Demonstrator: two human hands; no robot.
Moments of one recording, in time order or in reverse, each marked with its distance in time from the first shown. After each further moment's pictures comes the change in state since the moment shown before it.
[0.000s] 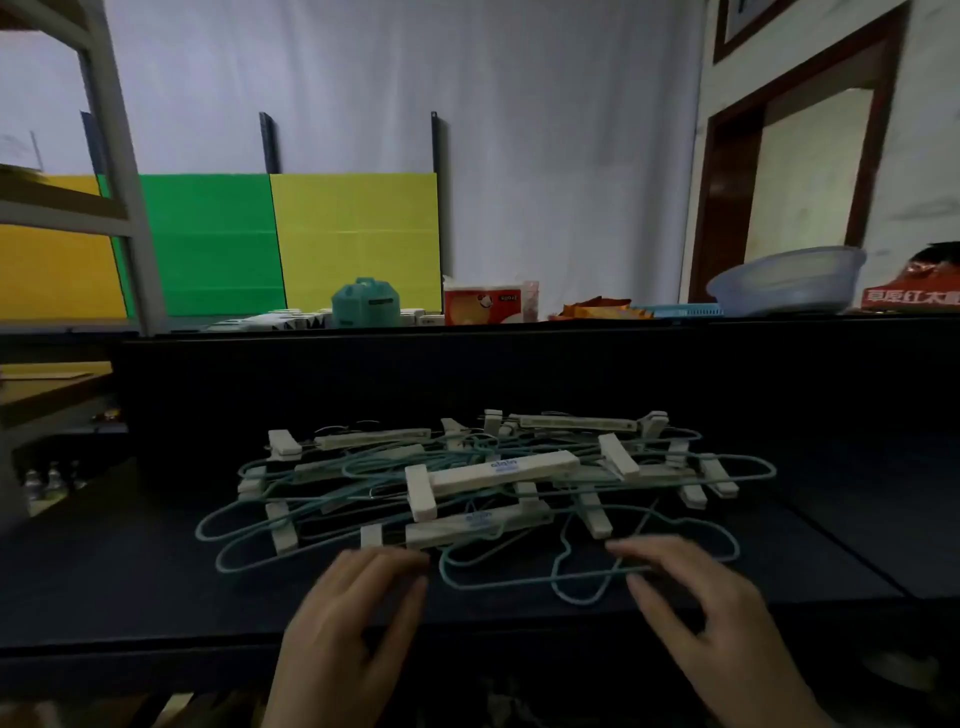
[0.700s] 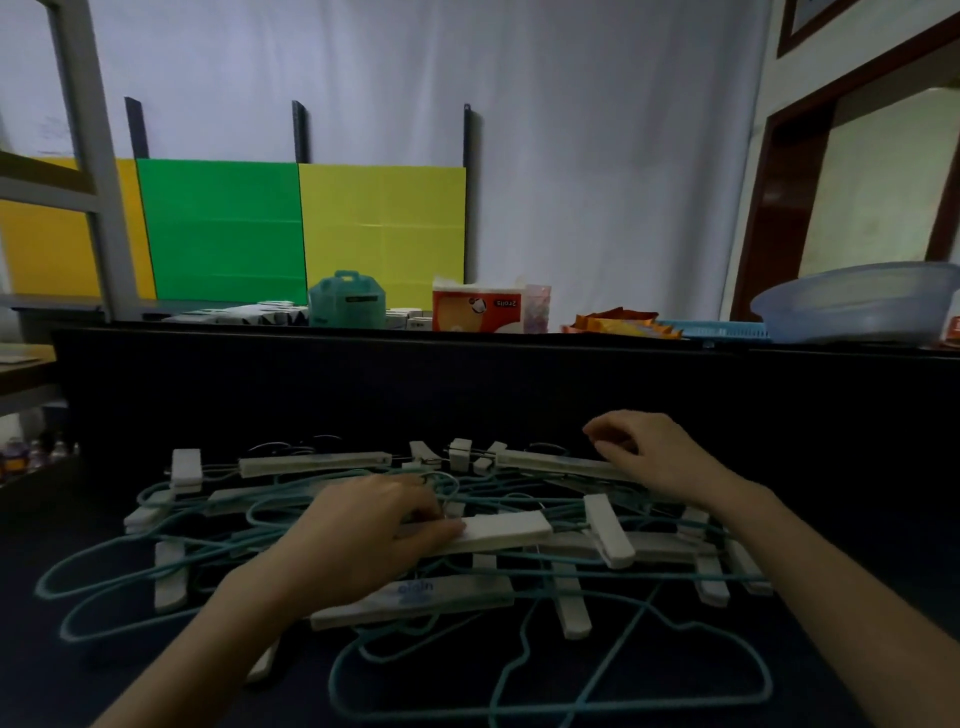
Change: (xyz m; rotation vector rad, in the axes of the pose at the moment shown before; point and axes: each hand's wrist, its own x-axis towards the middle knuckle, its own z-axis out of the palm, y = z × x) left_hand 0.151 -0.015 0.059 0.379 -0.481 0.028; right_hand 0.226 0.146 -0.004 -0.291 -0.390 0.036
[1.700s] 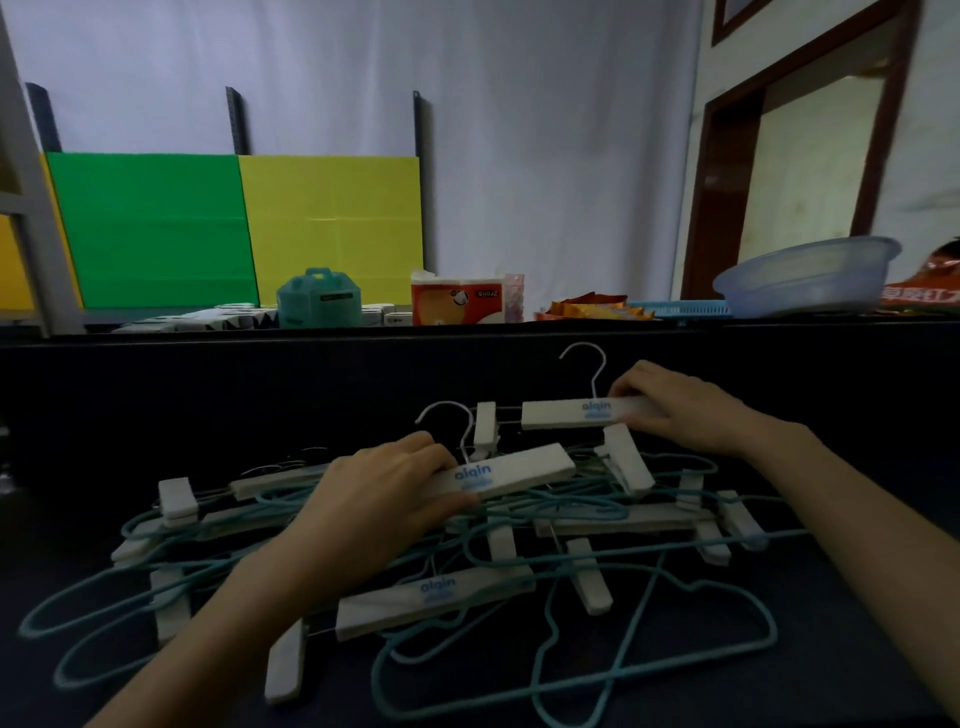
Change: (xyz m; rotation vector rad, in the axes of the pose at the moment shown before) left_hand 0.008 -0.015 -0.013 0.077 0.123 0.145; right_hand -0.011 -0.015 -0.040 -0.273 -0.050 0.027
